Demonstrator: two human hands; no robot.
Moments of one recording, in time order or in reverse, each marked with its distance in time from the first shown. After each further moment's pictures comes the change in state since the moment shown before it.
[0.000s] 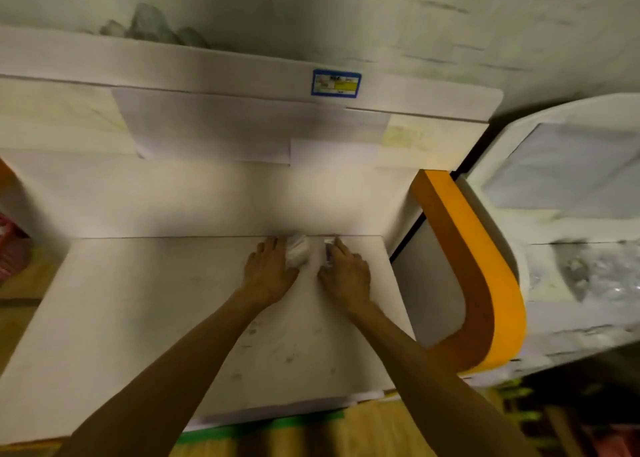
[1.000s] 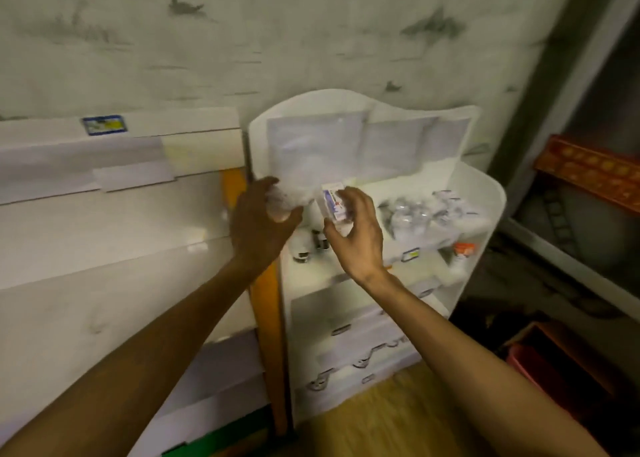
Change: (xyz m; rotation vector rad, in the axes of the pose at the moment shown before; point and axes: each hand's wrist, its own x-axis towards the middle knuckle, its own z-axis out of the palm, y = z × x) left_hand -0.155 0.360 -0.030 -0.459 0.626 0.418; right_hand -0.198 0.206 -0.287 0.506 0.681 -0.152
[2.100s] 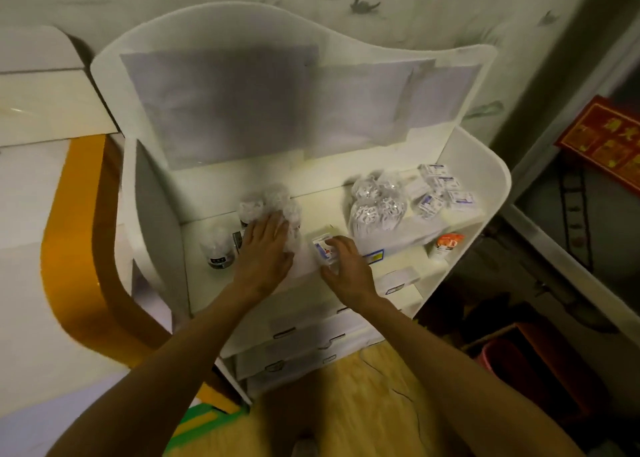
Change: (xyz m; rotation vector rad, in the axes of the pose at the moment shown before) left_hand -0.042 -0.020 0.293 0.592 -0.624 0.132; right_hand 0.002 0.313 -0.052 -0.215 -0.457 0.301
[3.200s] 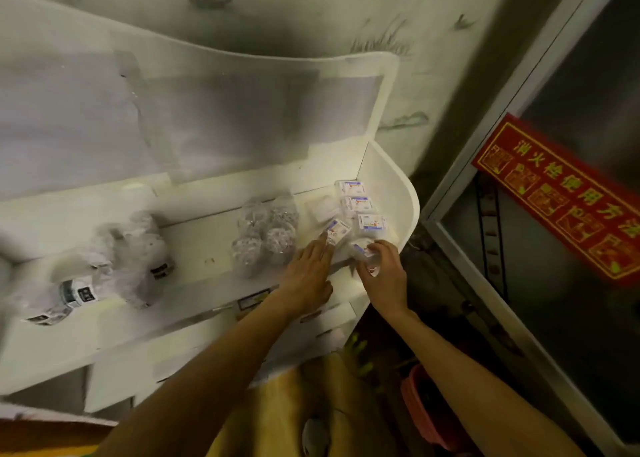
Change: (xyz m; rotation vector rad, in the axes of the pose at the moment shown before) left_hand 0.144 0.279 0.069 -0.188 -0.326 0.221; right_hand 0.059 0.227 -0.200 -0.015 0.299 0.156
